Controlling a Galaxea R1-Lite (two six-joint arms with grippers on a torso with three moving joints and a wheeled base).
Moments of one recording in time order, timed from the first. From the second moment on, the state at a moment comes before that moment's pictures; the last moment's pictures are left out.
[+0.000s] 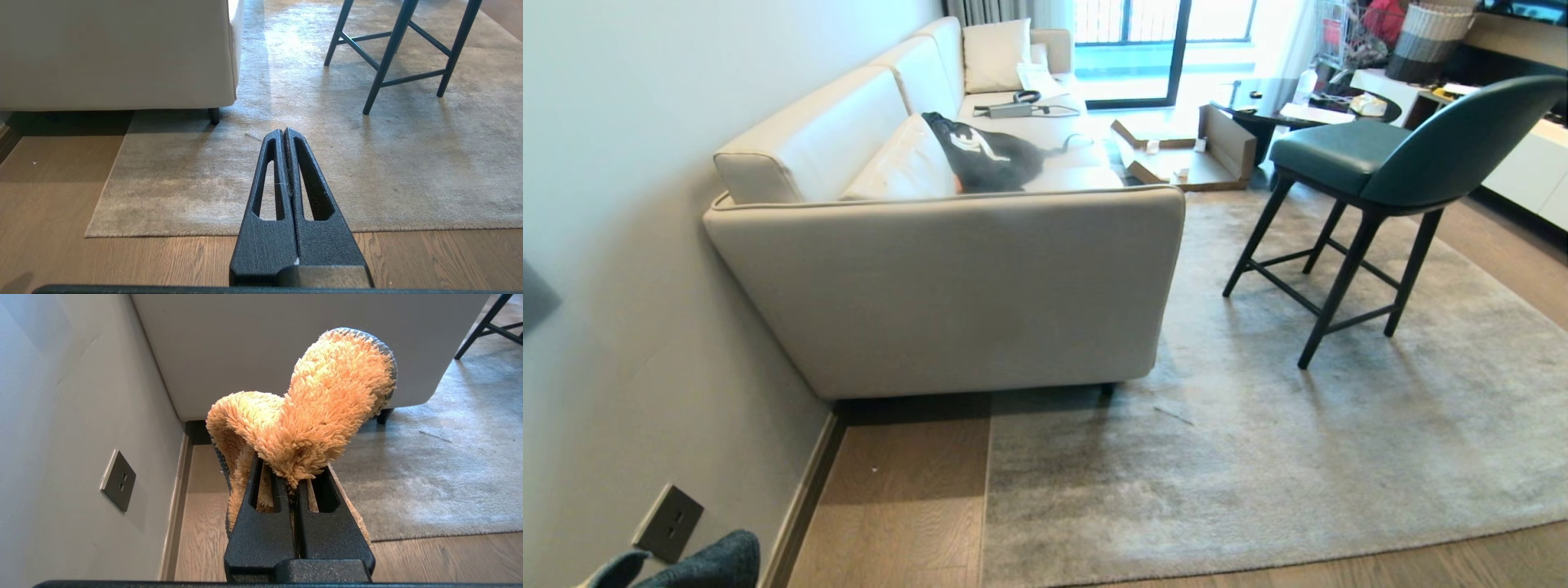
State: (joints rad) left arm 0.00 0.00 0.00 0.01 -0.01 0.01; right arm 0.00 0.00 0.00 0.00 0.03 -0.04
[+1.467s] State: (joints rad) left arm 0.00 0.00 0.00 0.01 -0.01 -0.01; right arm 0.00 0.00 0.00 0.00 0.03 -0.04
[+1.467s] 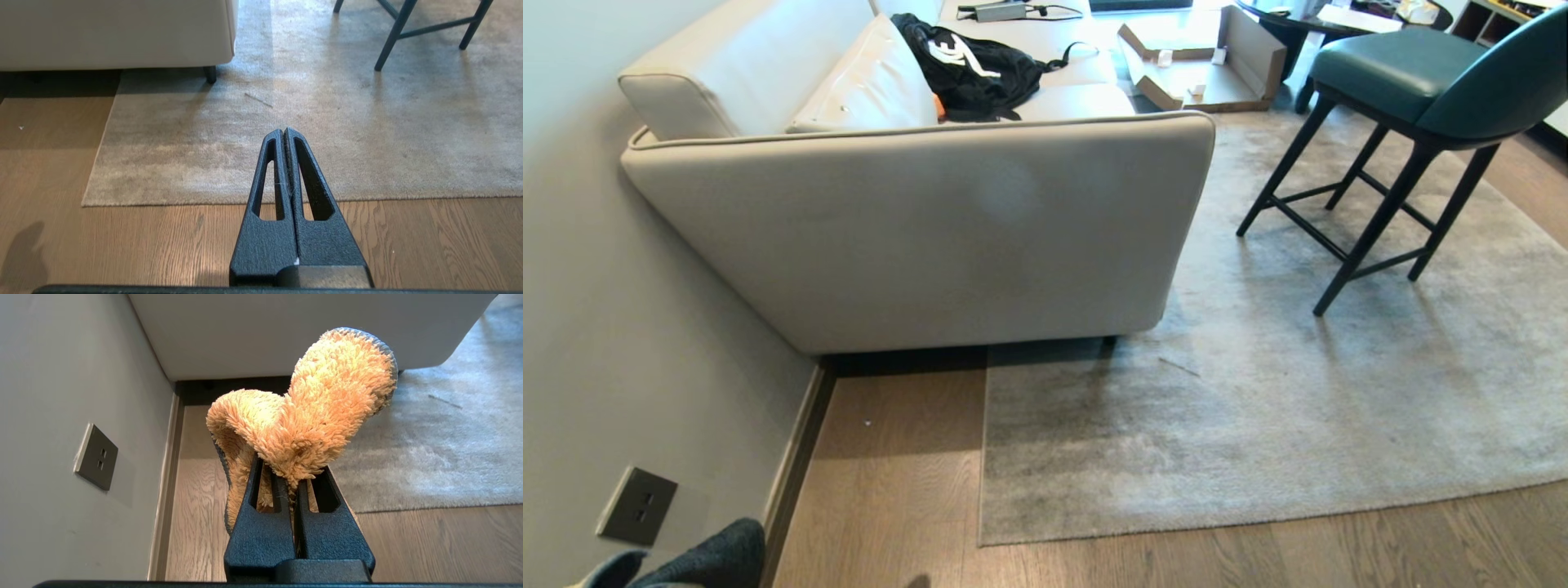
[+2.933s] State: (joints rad) left arm 0.00 0.00 0.00 0.01 -0.01 -0.01; right arm 0.00 0.00 0.00 0.00 0.03 -0.04
